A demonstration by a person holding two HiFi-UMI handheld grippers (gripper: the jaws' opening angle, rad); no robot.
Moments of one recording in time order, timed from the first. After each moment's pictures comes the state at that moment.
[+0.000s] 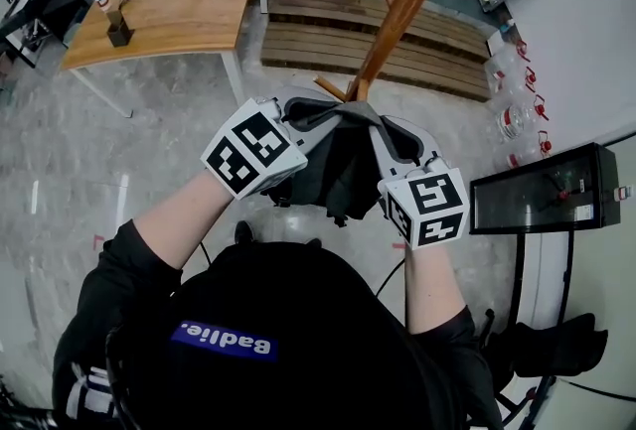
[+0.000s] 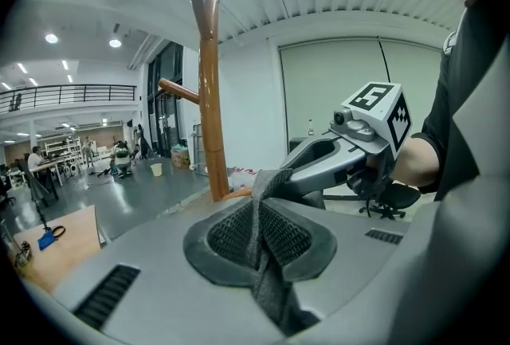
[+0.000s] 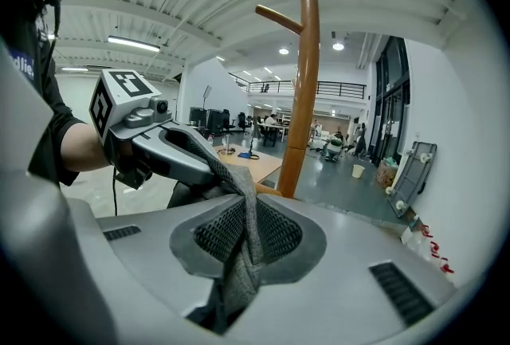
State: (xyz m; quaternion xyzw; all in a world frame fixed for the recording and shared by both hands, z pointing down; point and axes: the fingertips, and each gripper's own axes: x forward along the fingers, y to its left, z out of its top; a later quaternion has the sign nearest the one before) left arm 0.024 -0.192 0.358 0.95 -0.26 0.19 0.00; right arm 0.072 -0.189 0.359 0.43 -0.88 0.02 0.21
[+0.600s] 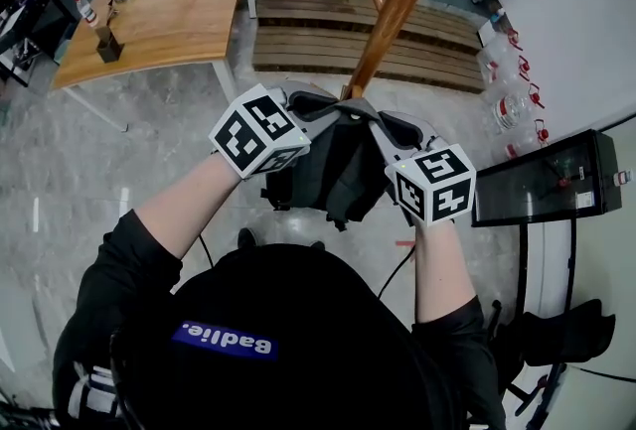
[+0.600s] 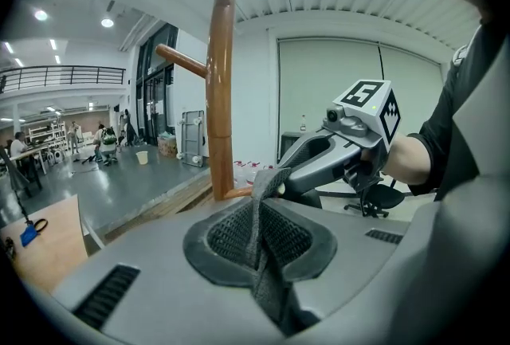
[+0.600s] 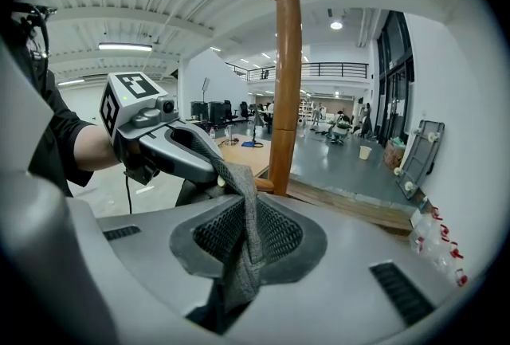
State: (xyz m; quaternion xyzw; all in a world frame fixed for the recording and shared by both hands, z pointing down) left arm 0.037 -0.223 0.375 0.95 -0.22 0.21 0.04; right arm 0.085 -0.217 0.378 0.41 -0.88 0.08 0.24
